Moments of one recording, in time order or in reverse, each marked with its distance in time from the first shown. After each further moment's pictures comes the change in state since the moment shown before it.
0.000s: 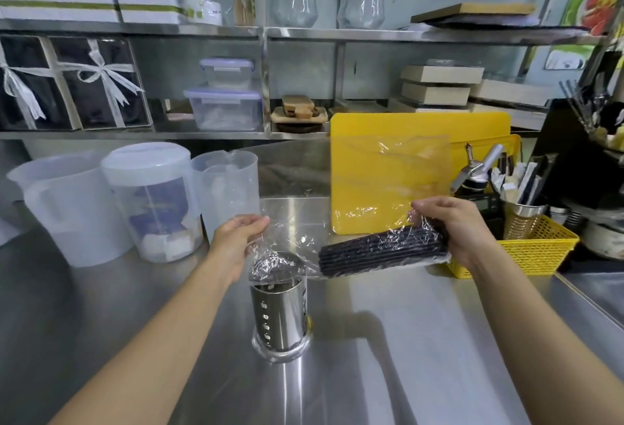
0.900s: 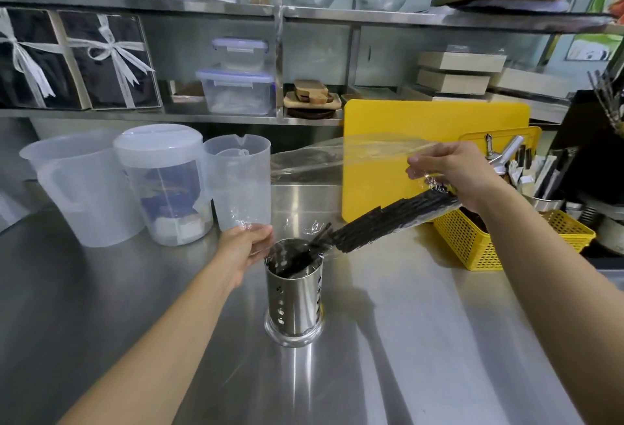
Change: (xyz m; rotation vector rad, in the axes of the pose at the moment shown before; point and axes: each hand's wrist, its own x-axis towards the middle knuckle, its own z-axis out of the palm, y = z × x) left_hand -0.005 -0.021 -0.028 0.015 -0.005 -0.151; right_hand 0.020 -0.049 0.037 -0.438 -0.110 -0.196
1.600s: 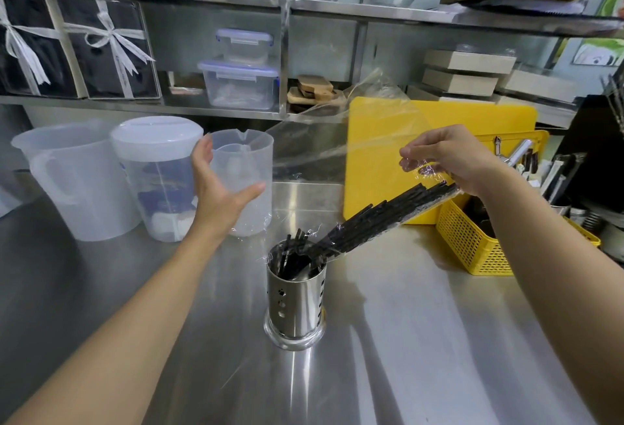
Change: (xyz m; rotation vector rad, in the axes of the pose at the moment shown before) left_hand 0.004 0.058 -0.009 0.352 0.153 0.787; right_hand 0.025 -0.018 0.012 -0.114 -0.135 -0.021
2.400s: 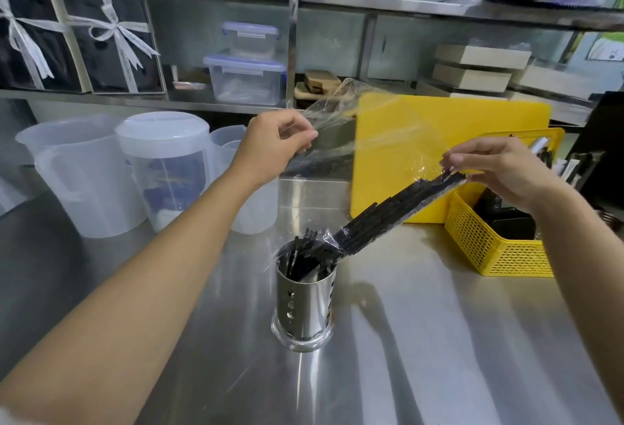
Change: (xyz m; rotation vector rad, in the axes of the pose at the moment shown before) left_hand 0.041 0.066 0.031 0.133 -0.342 0.246; right_hand -0.011 0.032 -0.028 0.104 0.006 -0.068
